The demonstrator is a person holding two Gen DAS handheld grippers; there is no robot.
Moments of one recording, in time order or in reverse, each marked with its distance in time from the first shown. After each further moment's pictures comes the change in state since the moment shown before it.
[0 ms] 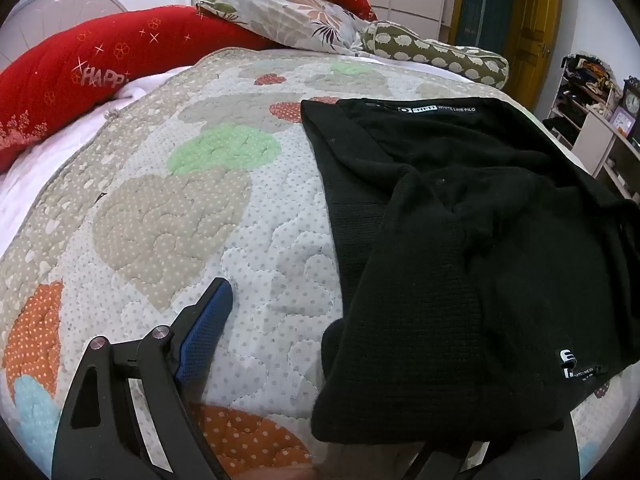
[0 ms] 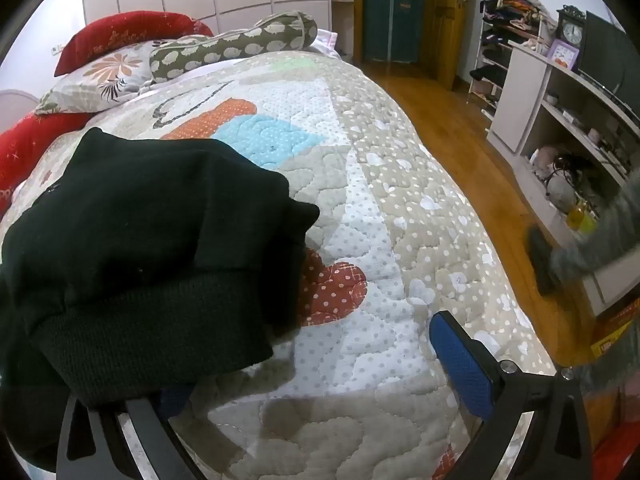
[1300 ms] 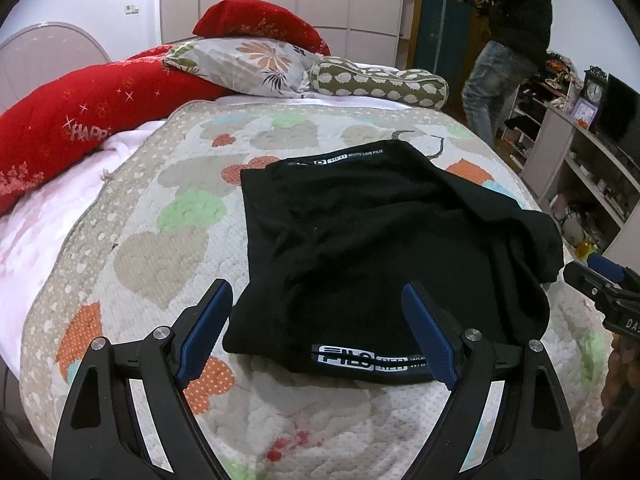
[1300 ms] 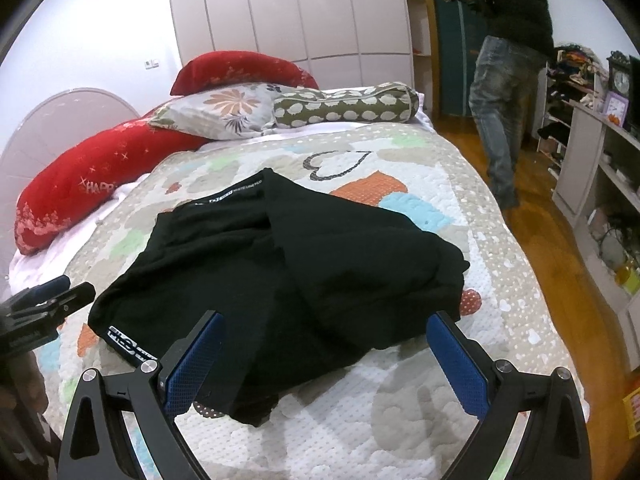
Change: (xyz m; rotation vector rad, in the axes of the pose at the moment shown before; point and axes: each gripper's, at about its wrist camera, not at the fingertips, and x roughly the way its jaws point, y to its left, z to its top) left arm -0.107 -0.055 0.020 0.076 -0.060 -0.081; right arm -0.129 0.077 -0.032 -0.116 -0.190 0.268
